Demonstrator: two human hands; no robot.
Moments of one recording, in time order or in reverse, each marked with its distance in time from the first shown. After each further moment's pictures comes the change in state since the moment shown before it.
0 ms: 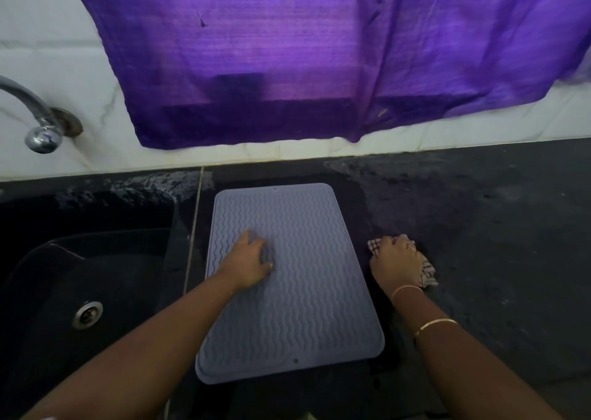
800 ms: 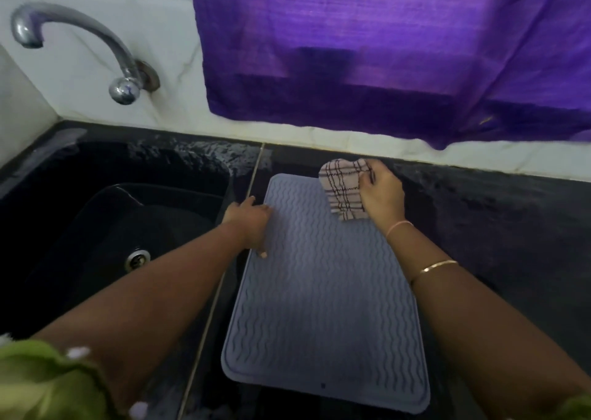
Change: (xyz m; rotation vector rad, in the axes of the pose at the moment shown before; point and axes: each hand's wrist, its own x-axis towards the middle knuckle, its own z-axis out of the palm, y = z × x) left_hand 0.028 -0.055 -0.069 0.538 -0.245 -0.257; right_hand 0.082 -0.158 -0.062 0.853 0.064 -0.367
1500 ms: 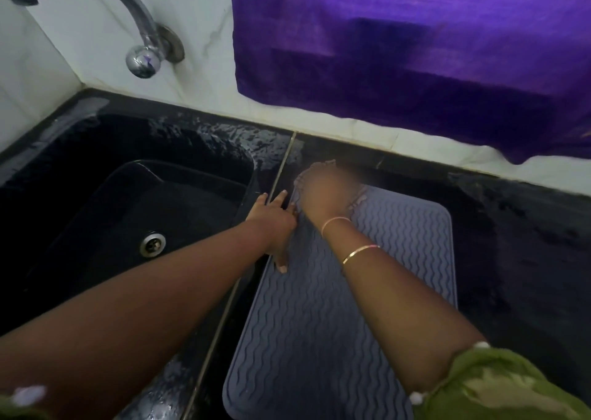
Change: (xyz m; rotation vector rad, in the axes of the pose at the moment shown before) left_hand 0.028 -0.002 -0.009 0.114 -0.126 0.059; right_hand 0.026 -0.042 0.158 -0.531 -0.351 -0.155
